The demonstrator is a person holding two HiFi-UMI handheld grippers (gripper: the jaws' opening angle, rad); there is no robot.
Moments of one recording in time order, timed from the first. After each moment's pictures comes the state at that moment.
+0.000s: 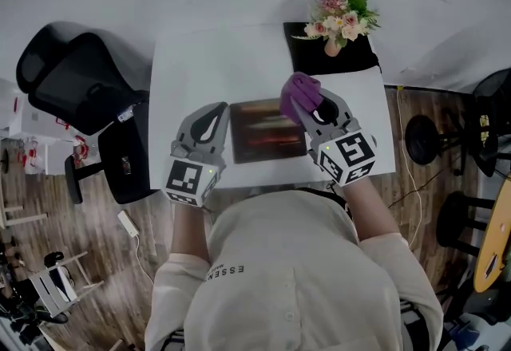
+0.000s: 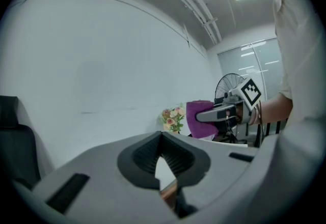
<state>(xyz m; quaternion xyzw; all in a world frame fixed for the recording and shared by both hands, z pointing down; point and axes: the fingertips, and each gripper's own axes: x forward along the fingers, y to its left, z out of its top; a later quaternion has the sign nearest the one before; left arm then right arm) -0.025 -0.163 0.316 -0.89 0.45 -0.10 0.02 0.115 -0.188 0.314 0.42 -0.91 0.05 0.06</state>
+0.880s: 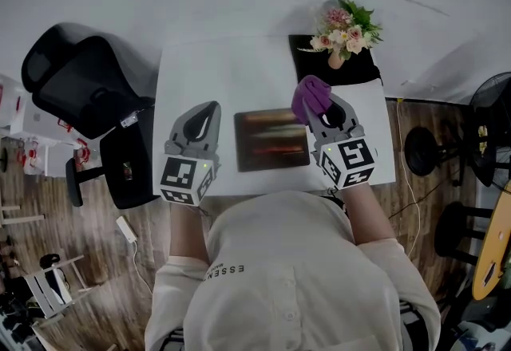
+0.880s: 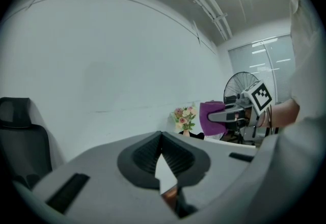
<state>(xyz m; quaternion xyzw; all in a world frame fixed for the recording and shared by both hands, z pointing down) -0.062 -0.180 0.301 -0.86 0.50 -0.11 0.00 0.124 -0.203 0.306 0.47 -0.88 0.03 0.07</state>
